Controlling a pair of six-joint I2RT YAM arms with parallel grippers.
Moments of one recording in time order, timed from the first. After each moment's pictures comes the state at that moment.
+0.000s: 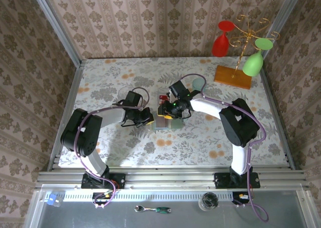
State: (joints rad) left arm -0.49 1.70 0.87 -0.23 0.50 -0.77; right arm 0.58 1.92 1.29 -0.41 -0.48 0.75
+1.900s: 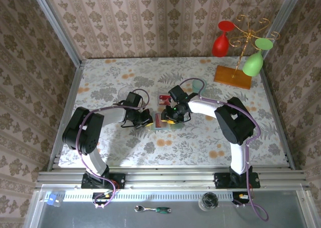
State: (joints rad) left arm -0.48 1.73 0.87 -0.26 0.49 -0.77; right arm 0.58 1.97 1.27 -0.45 -0.42 0.75
